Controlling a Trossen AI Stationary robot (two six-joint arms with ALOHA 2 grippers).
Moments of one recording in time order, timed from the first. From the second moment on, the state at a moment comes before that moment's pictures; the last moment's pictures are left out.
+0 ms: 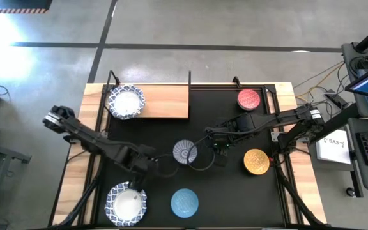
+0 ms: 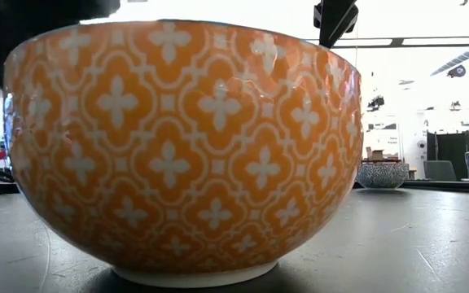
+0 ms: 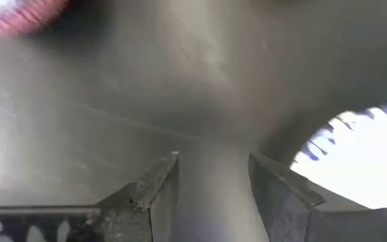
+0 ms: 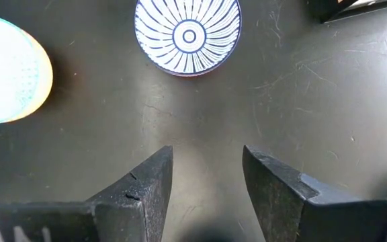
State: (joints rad) left arm -0.48 1.47 1.04 -0.85 -0.03 -0.22; right arm 0.18 1.64 1.63 -1.22 0.08 0.40
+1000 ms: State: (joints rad) left arm -0.66 1.44 0.84 -0.73 0.11 -0.51; right arm 0.18 1.64 1.63 -1.20 0.08 0.45
